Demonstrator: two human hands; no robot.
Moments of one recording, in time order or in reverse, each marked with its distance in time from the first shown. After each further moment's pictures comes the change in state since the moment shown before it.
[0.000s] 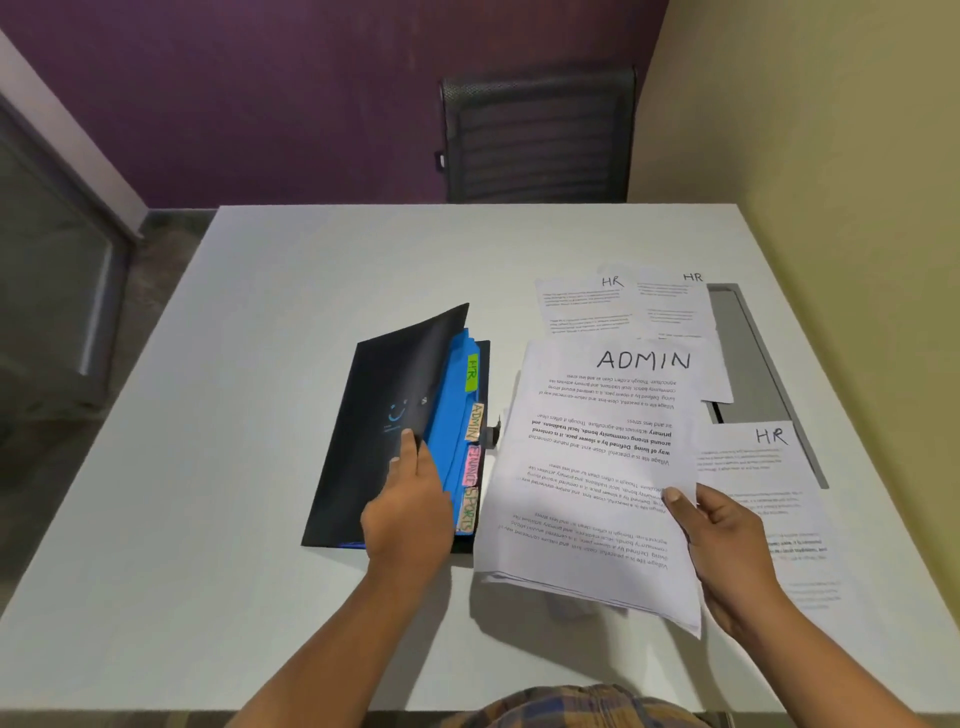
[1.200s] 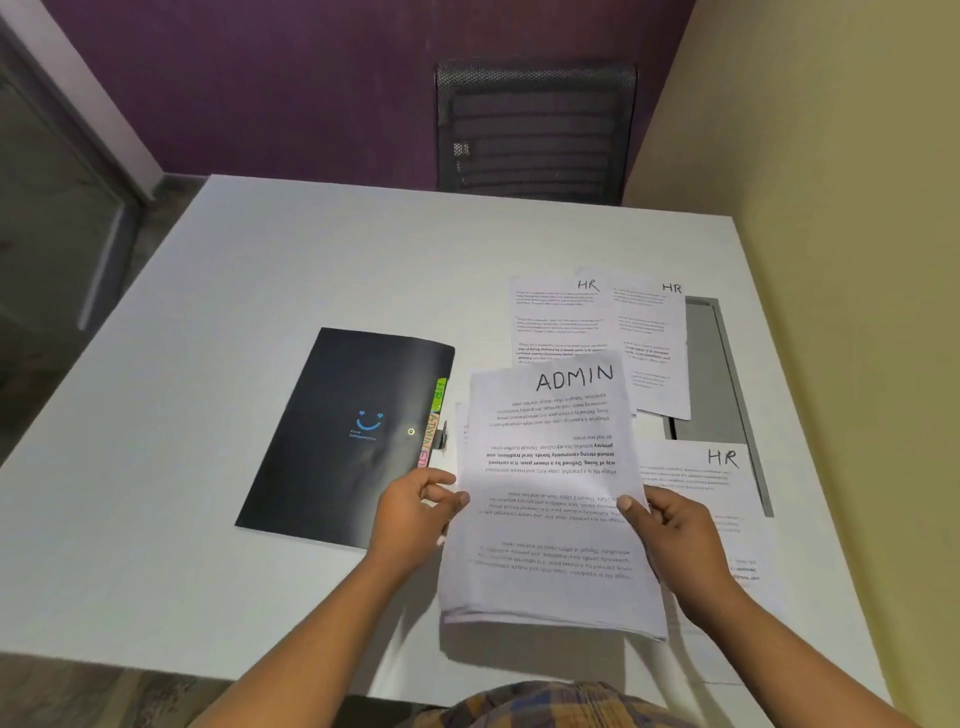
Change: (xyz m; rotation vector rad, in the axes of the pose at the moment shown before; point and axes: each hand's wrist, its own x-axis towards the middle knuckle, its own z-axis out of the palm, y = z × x) left_hand -0.005 0.087 0.024 -1.215 -0.208 -0.316; right_hand 0.060 -0.004 -0.066 -0.407 -0.204 -0.131
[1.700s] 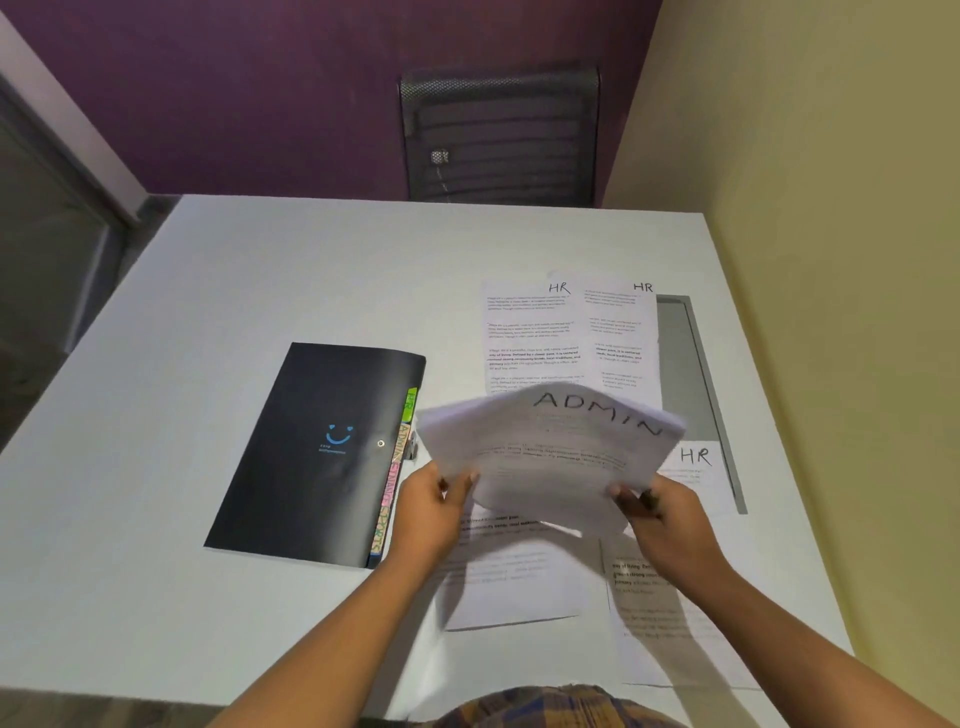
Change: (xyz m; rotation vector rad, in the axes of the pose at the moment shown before) left_hand 0.000 0.035 0.053 0.087 0.082 0.279; right_hand 0.019 -0.009 -0.035 -0.285 -0.019 -0.227
